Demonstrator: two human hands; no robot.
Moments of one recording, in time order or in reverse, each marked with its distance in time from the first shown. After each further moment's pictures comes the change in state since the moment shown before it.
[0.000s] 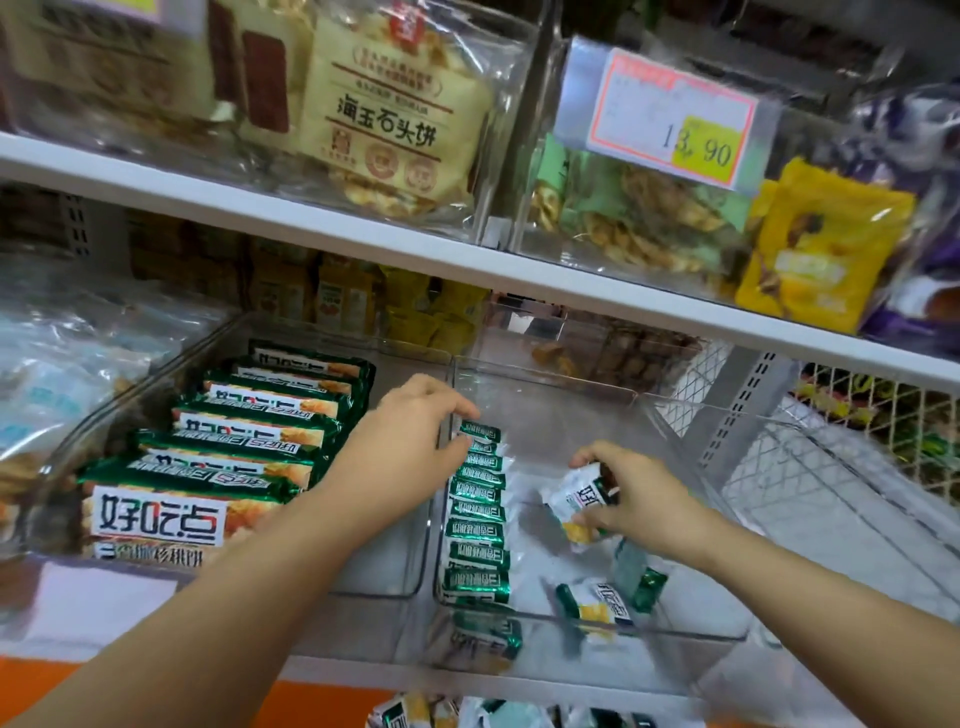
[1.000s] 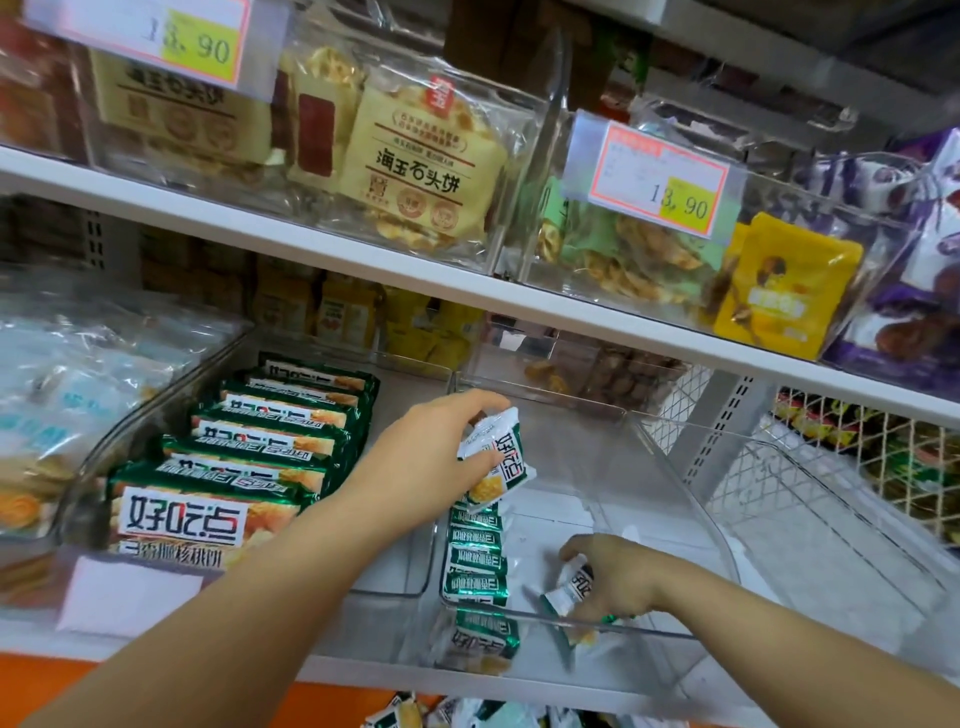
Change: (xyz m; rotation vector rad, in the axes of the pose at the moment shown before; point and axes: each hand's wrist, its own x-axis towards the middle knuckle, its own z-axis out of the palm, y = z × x) left_hand -0.015 0.024 -0.016 -0.152 0.016 0.080; right_hand -0.017 -0.007 0.026 -0.146 -0.491 0.260
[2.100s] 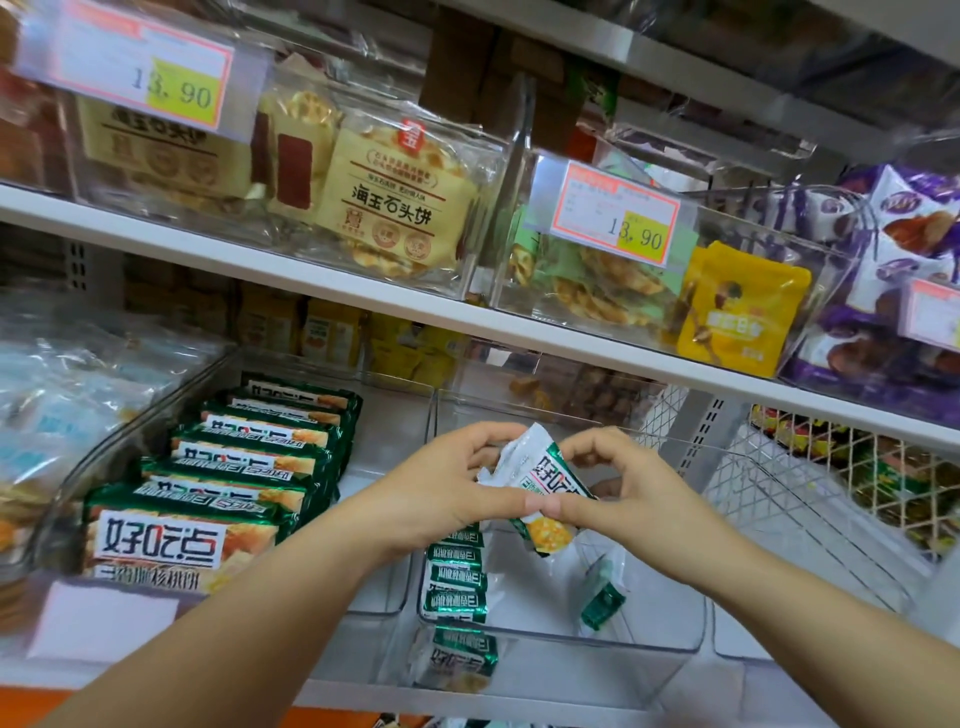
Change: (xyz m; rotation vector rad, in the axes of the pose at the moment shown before) left_hand -0.001 0.025 0.009 -0.752 -0.311 -0.133; right_hand -0.074 -0.026 -0.050 0.596 0.599 -0.514
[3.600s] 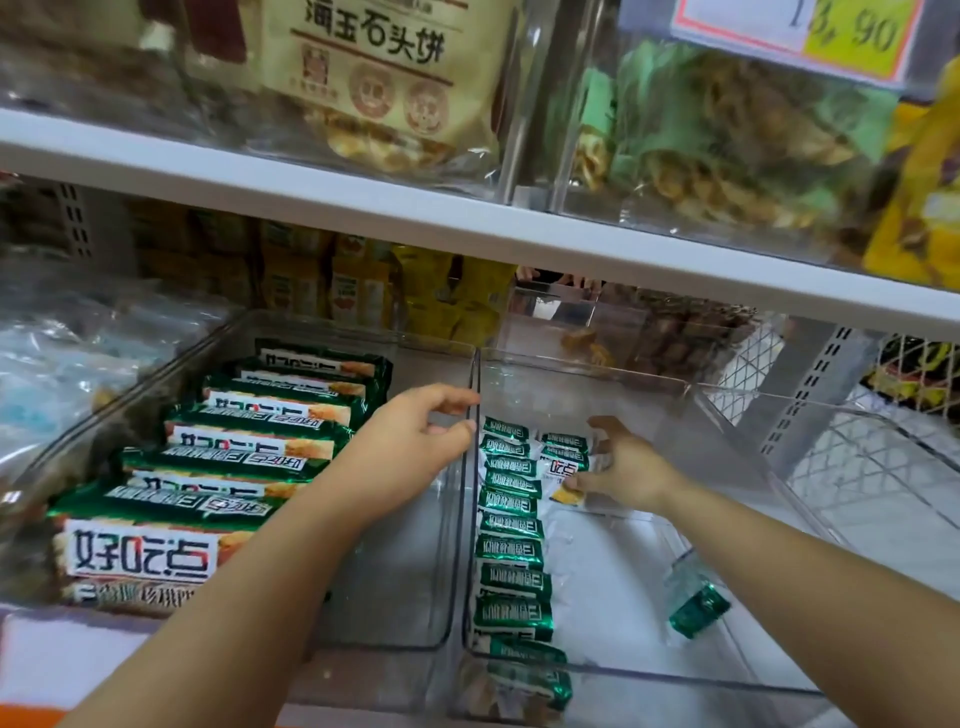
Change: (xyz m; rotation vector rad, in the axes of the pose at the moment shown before) left_hand 0.034 -0.062 -0.063 0.423 0.351 -0.079; right_hand 0.120 0.147 0.063 -0.348 -0.114 0.324
